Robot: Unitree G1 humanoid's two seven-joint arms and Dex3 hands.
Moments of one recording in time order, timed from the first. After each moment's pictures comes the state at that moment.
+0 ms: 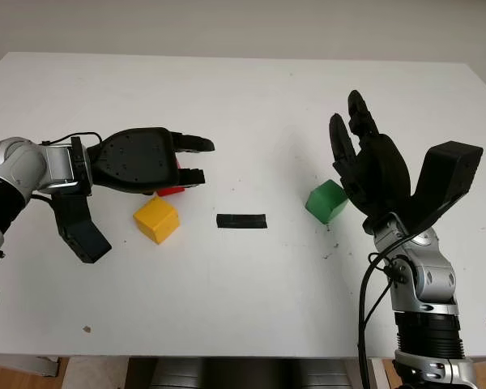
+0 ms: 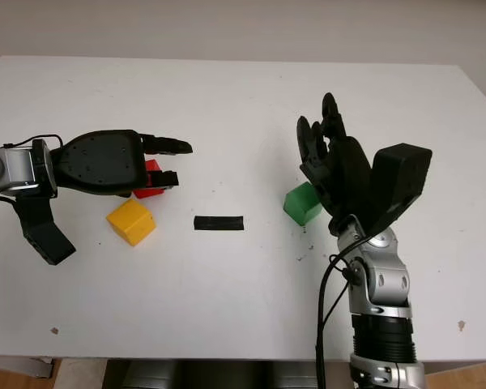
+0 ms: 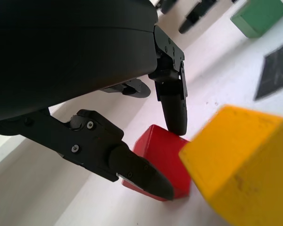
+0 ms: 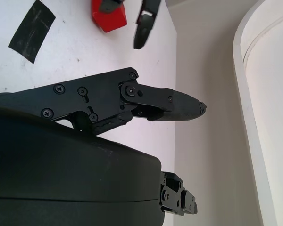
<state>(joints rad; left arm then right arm) -1.14 0.88 -0.85 0.76 1.50 -0.73 0.80 -0.40 -0.16 -0.16 0.00 0.24 0.34 0.16</state>
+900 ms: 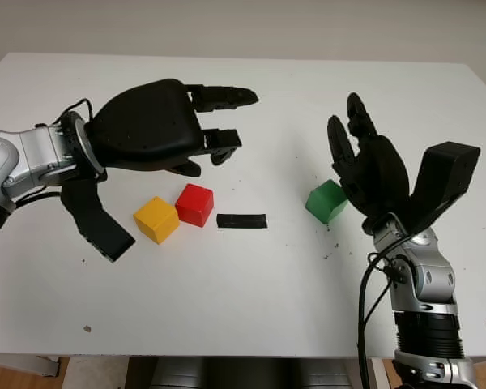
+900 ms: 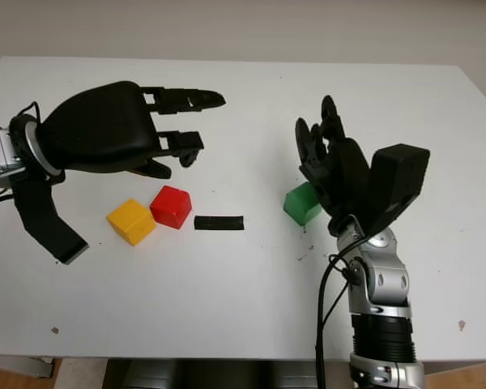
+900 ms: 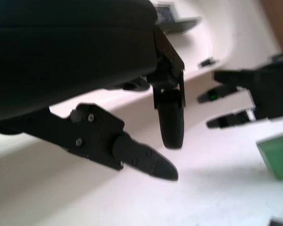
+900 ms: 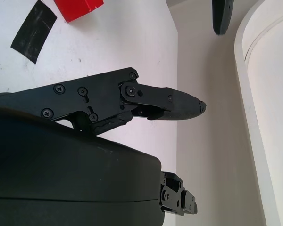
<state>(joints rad) -0.89 0.88 -0.42 0.30 0.80 -0.72 0.12 -0.40 -0.15 -0.16 0.00 0.24 0.35 0.15</state>
